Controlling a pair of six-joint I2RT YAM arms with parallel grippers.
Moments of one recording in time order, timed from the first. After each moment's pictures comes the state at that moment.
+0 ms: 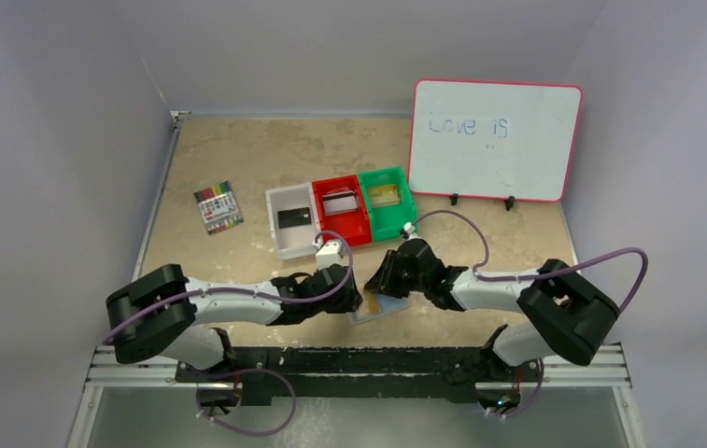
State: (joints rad) left arm -1.13 1.40 0.54 0.03 -0.30 -1.04; right arm 0.83 1.41 0.44 0.22 -0.08 1.07
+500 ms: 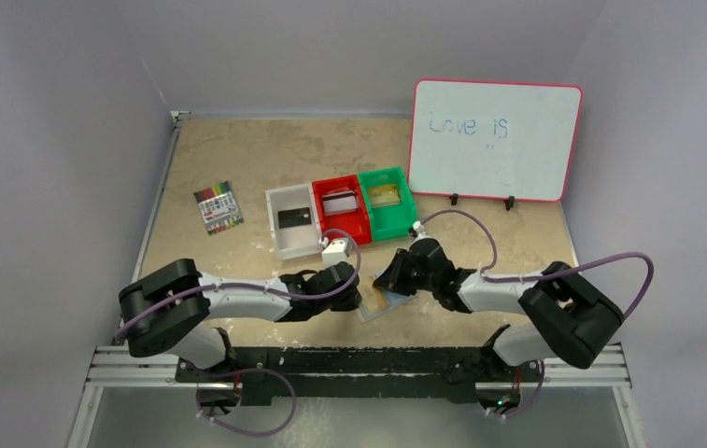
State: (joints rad) left arm -1.13 1.47 0.59 0.04 -0.29 -1.03; right arm 0.75 1.40 0.38 0.31 -0.13 1.00
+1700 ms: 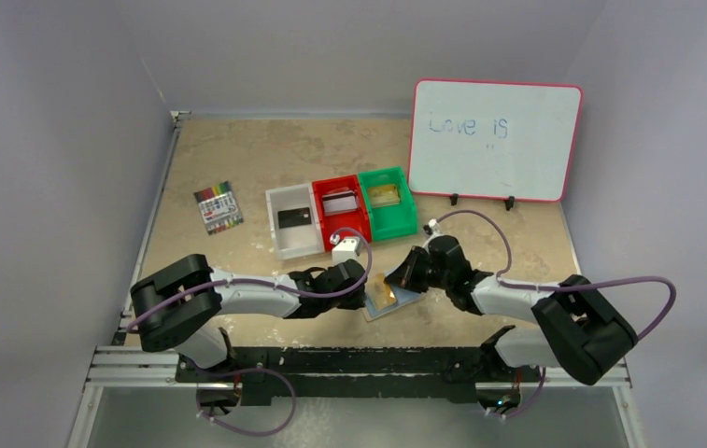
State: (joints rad) left arm -1.13 1.54 0.66 0.04 -0.29 -0.94; right arm 0.60 1.30 0.30 0.33 -0.24 0.96
